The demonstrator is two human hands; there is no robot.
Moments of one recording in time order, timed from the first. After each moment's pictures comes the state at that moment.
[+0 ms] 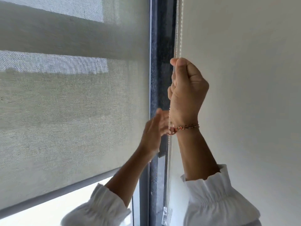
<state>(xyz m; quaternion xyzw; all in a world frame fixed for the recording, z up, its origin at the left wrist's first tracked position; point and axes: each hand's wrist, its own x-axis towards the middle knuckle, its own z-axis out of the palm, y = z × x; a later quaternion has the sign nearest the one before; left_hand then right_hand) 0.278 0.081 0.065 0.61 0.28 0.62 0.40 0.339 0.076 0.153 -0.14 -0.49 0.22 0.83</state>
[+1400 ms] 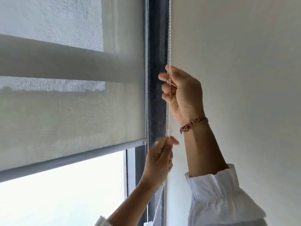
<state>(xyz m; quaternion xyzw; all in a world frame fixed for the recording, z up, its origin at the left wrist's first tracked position) 0.299 0.055 0.060 0.62 0.21 0.64 0.40 0.359 0.055 0.206 -0.13 -0.53 0.43 0.72</state>
